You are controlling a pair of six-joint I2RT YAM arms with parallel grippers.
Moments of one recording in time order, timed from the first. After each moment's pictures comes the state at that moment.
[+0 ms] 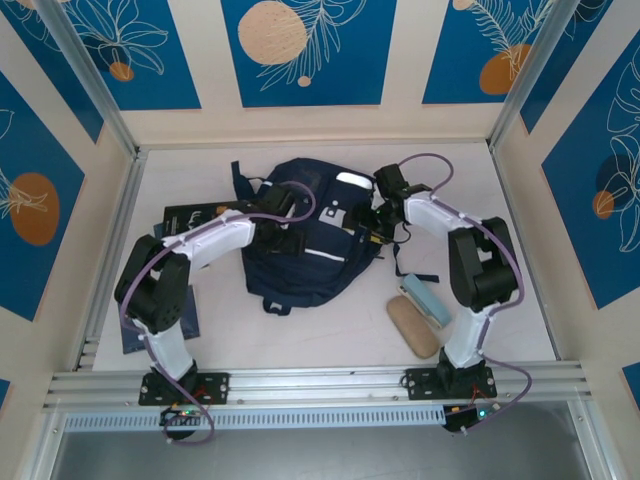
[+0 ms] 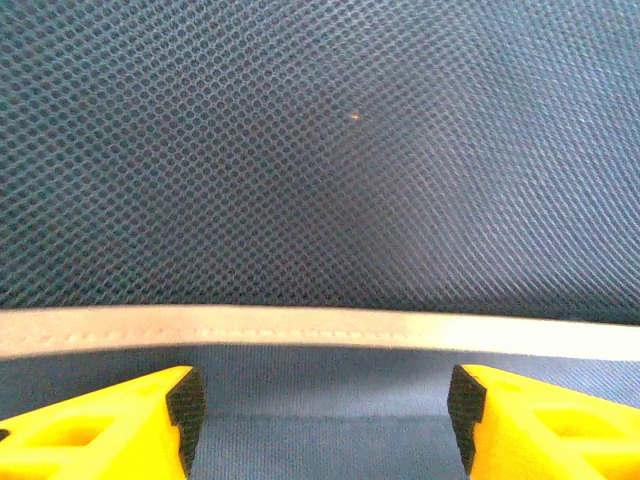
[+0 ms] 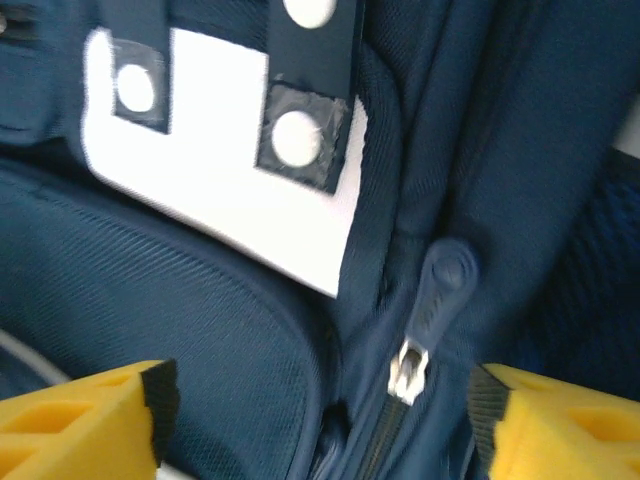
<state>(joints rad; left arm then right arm) -0.61 1.78 1.29 -0.70 0.01 -0.41 0.30 1.80 1.26 -0.62 -0.37 0.58</state>
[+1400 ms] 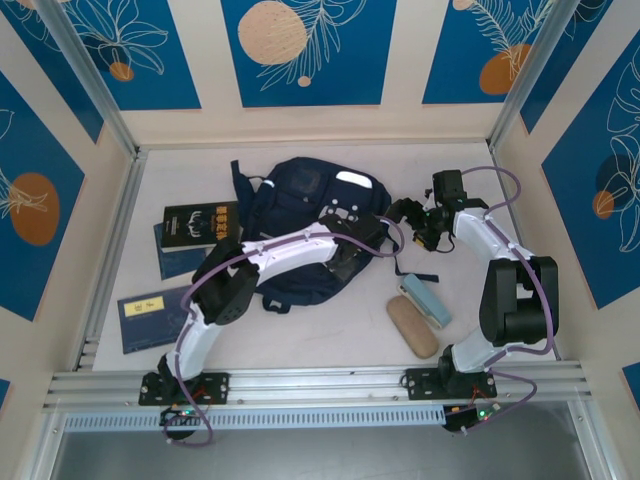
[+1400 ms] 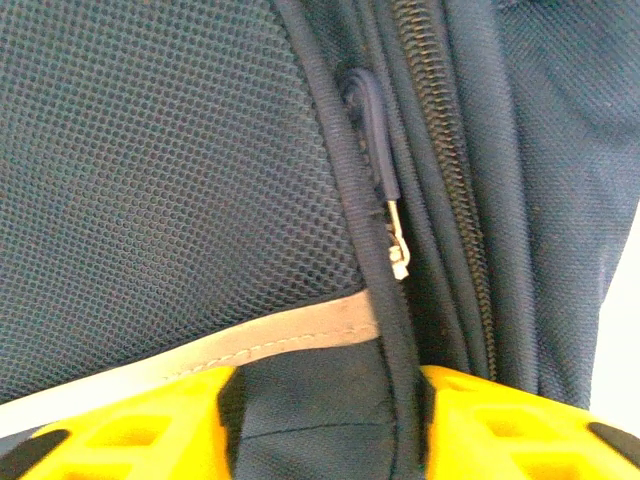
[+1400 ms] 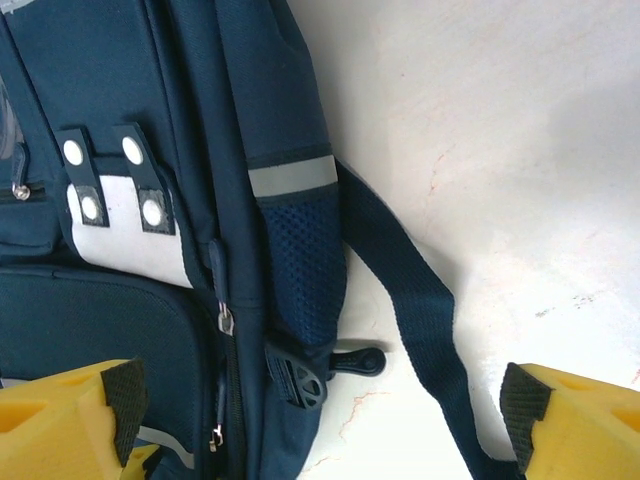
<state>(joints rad) -0.98 2.16 1.78 -1.00 -0.32 -0.20 0.05 1.56 1.06 -0.60 -0.38 0.63</state>
